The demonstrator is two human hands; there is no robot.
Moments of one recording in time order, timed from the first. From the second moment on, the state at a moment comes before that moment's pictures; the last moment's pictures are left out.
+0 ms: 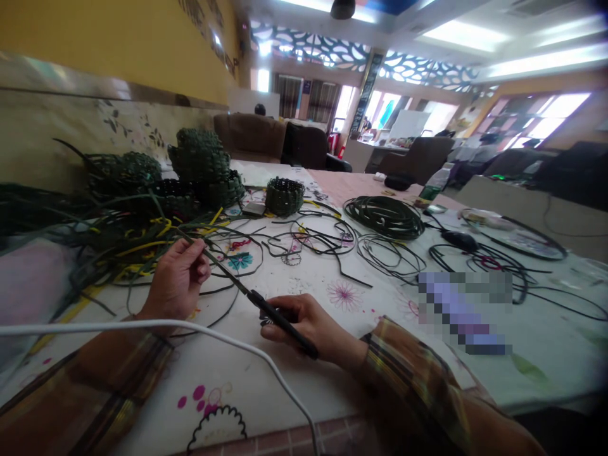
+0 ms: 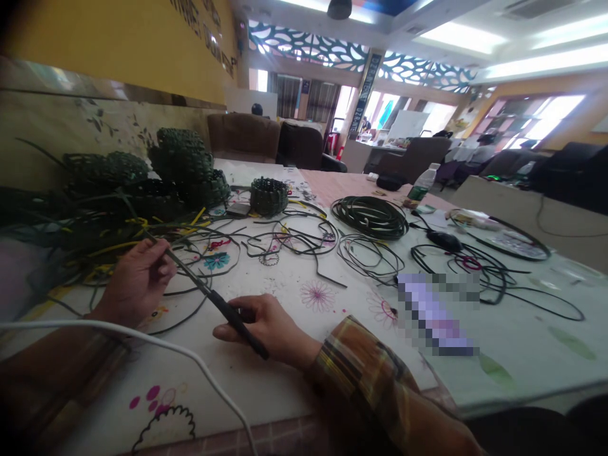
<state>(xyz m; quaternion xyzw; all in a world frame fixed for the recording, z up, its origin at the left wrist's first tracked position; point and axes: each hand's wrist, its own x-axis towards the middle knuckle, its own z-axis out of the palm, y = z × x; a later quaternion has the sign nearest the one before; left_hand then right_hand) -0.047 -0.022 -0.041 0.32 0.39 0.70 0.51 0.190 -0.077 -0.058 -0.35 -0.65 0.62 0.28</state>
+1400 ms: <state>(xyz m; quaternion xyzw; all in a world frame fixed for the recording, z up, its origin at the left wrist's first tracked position) -0.032 -0.031 -0.041 0.34 0.44 0.68 0.48 0.191 -0.070 -0.066 -0.35 -0.58 0.68 0.28</state>
